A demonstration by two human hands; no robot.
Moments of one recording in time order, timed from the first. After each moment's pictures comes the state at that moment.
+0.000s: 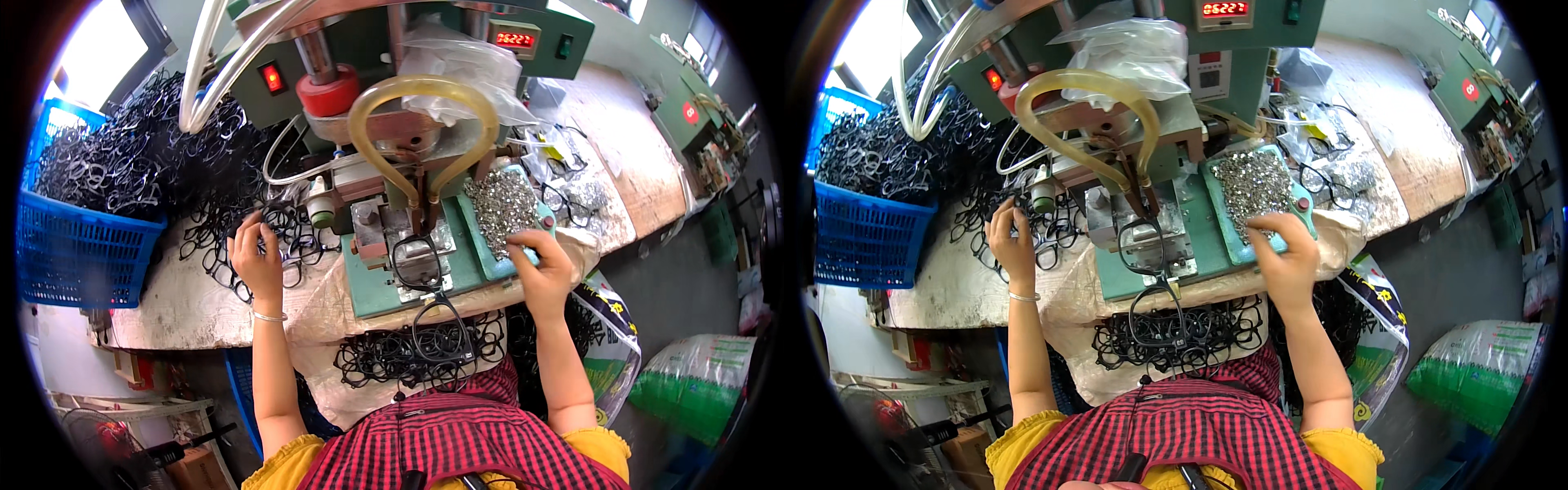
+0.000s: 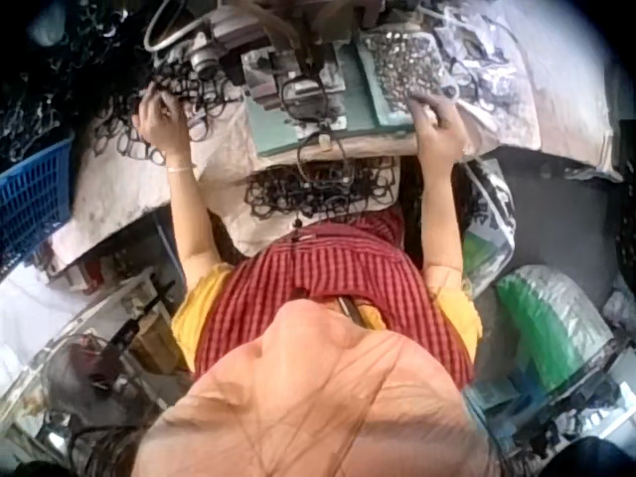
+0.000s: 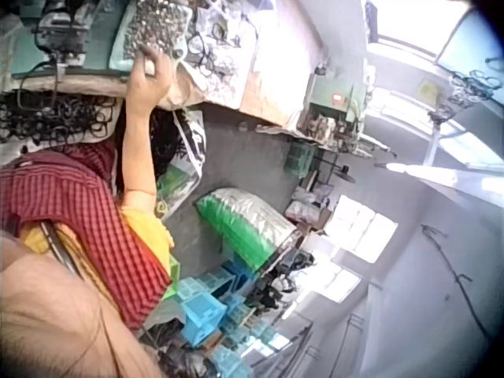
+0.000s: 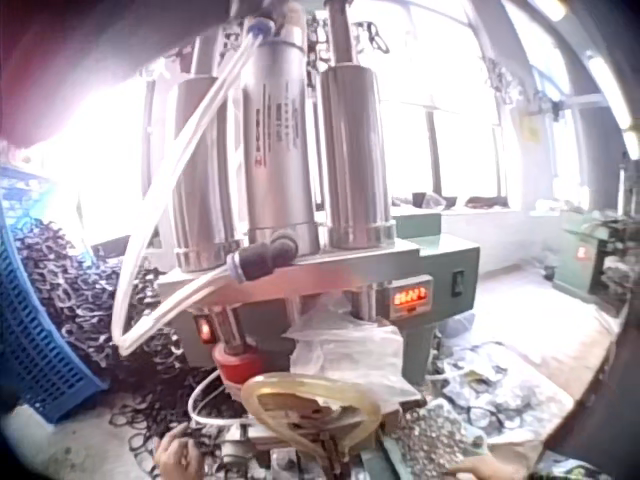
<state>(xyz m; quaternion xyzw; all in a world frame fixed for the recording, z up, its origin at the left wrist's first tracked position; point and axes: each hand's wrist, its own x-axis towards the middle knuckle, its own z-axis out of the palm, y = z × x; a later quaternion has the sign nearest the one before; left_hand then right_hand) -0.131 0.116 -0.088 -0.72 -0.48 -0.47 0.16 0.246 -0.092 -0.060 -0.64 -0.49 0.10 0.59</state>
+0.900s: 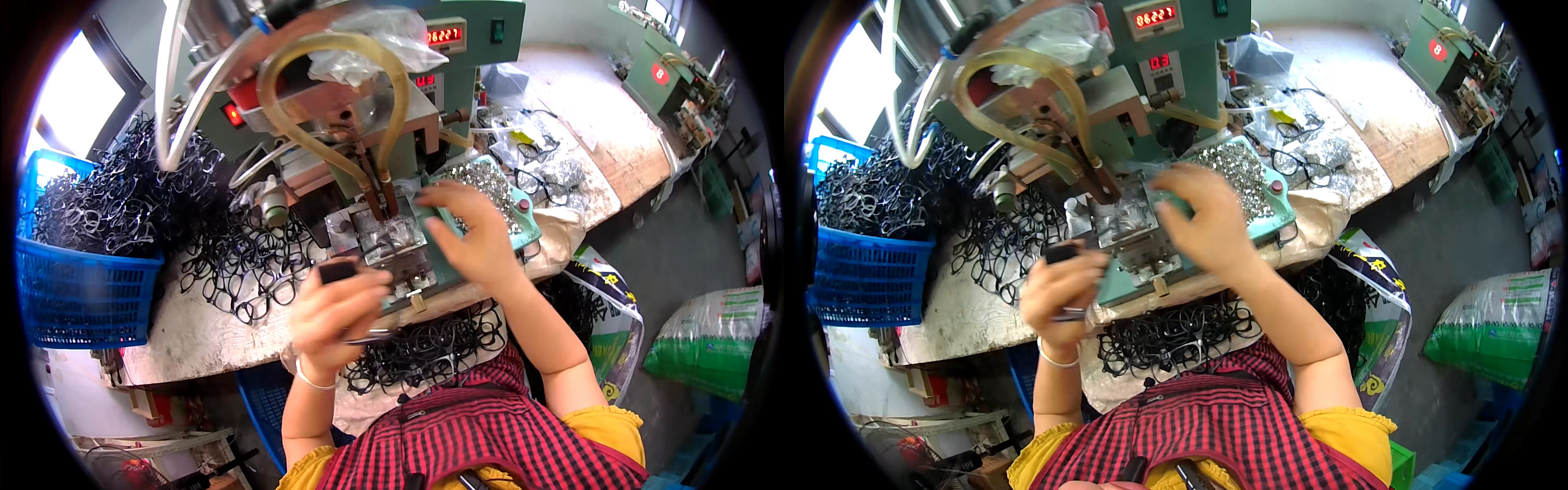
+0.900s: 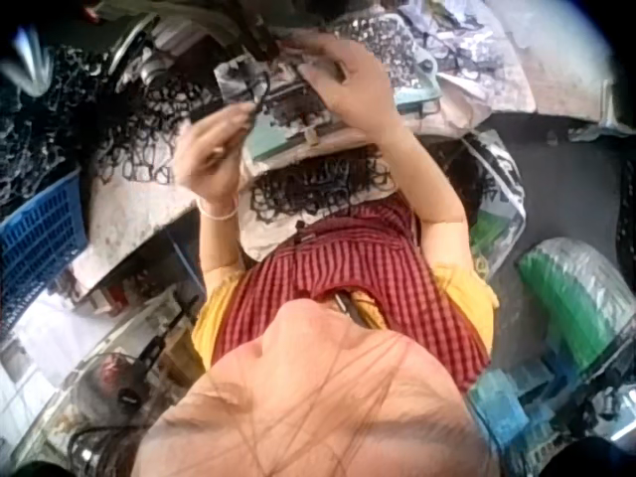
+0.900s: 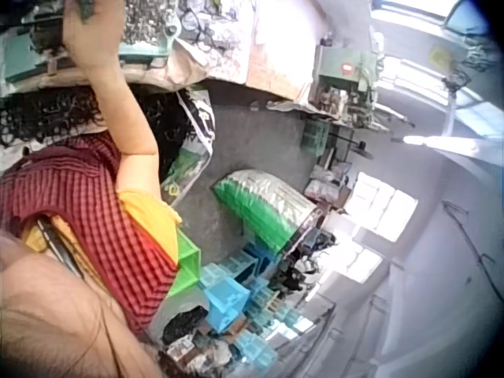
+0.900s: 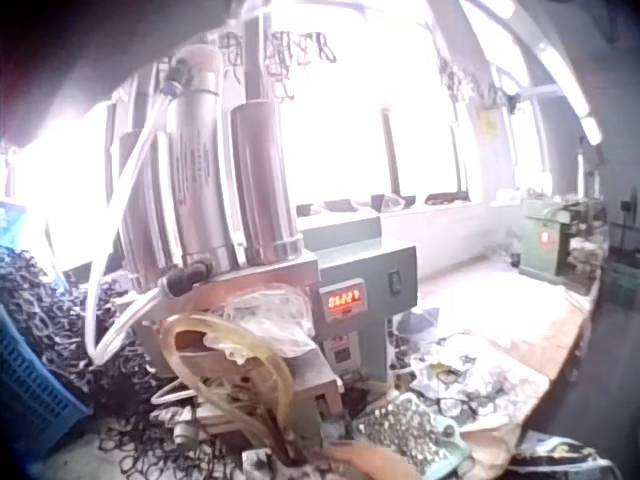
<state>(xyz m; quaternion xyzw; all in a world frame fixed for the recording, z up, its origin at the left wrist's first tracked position) -0.024 -0.007 0.009 -0.84 -0.11 -0.51 -0.16 0.215 -0.044 -0.022 -0.57 -0.64 0.03 0.51</state>
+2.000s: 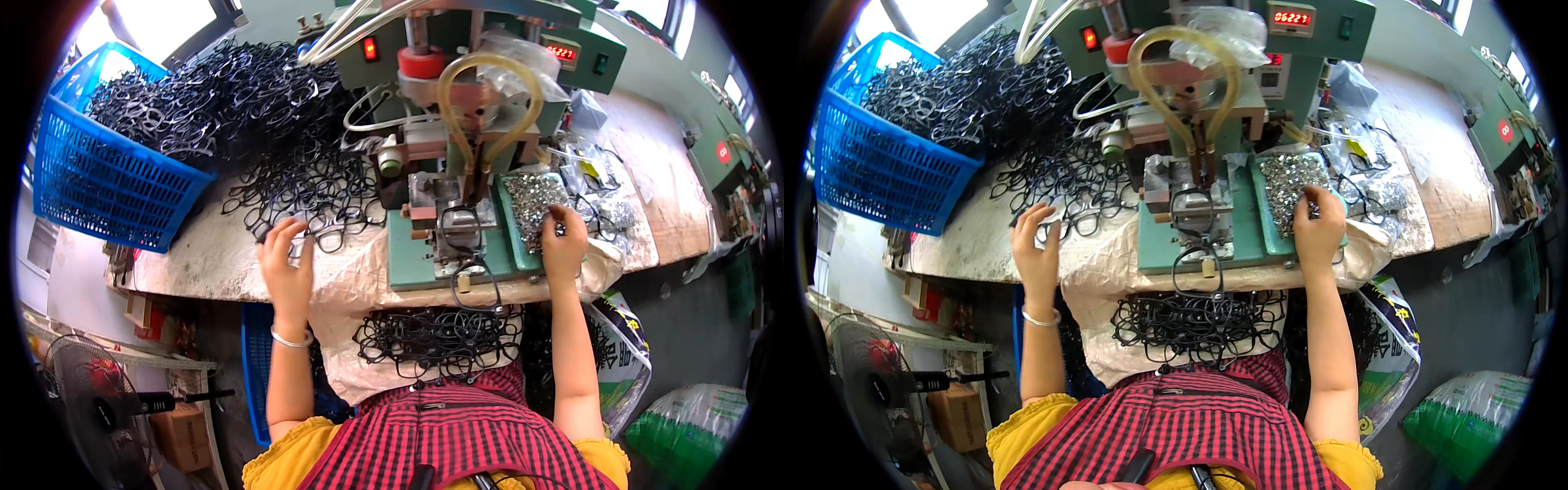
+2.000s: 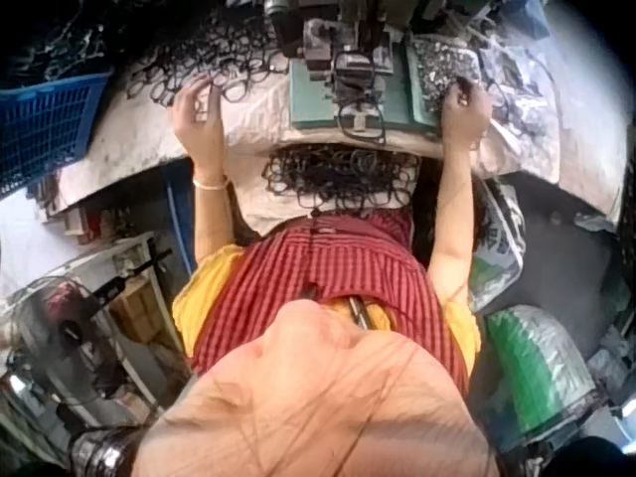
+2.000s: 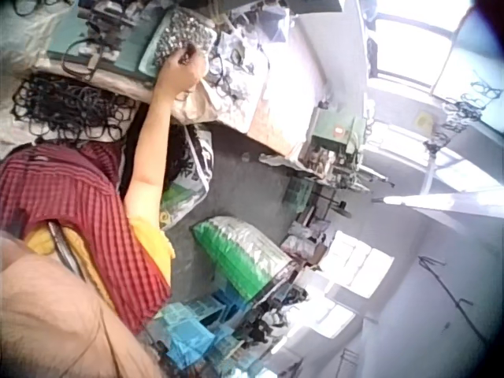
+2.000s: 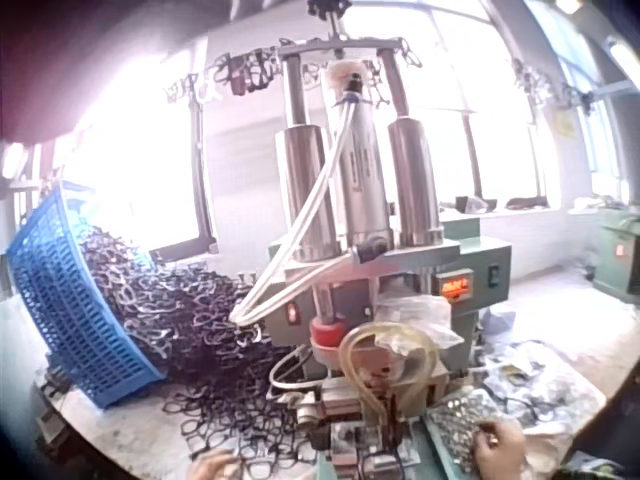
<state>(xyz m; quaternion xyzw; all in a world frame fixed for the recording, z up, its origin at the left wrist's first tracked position) -0.150 0.001 -0.044 -0.72 -0.53 -0.45 0.01 0.276 -0.048 -0.108 -0.69 -0.50 -0.13 0.51</state>
